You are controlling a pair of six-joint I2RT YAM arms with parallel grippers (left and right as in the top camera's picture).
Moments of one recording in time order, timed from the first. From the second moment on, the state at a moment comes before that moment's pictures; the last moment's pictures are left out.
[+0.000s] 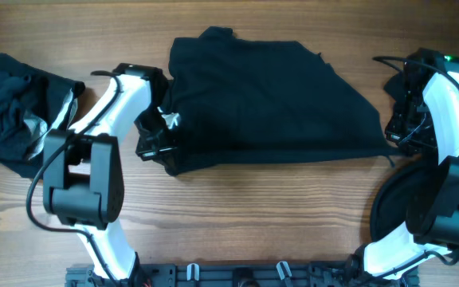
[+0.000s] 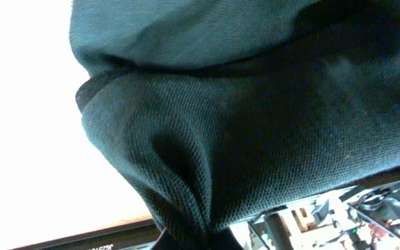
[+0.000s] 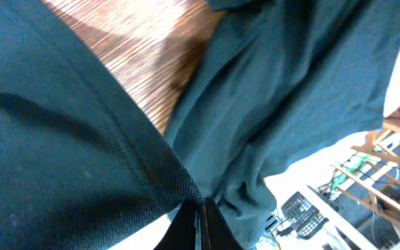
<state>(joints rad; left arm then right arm) -0.17 1.97 1.39 -1.39 0.32 -0.14 -0.23 1.82 1.46 -1.44 0.34 0.38</state>
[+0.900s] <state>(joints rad) -0.16 1.80 1.34 -0.97 0.23 -0.29 -0.23 1.81 1.33 -1.03 0.02 0.23</state>
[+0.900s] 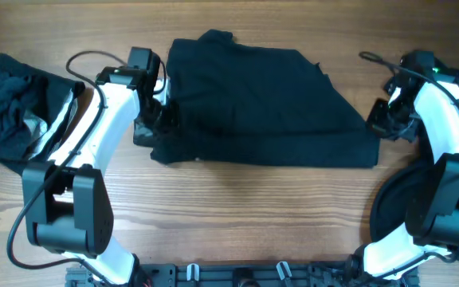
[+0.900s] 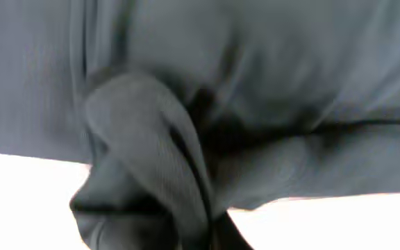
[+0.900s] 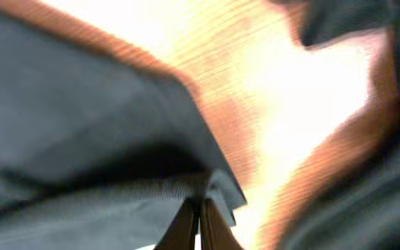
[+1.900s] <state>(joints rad) -0.19 1.92 1.44 -0.74 0.21 -0.32 -0.22 1.85 1.33 -0.84 -0.09 0.19</state>
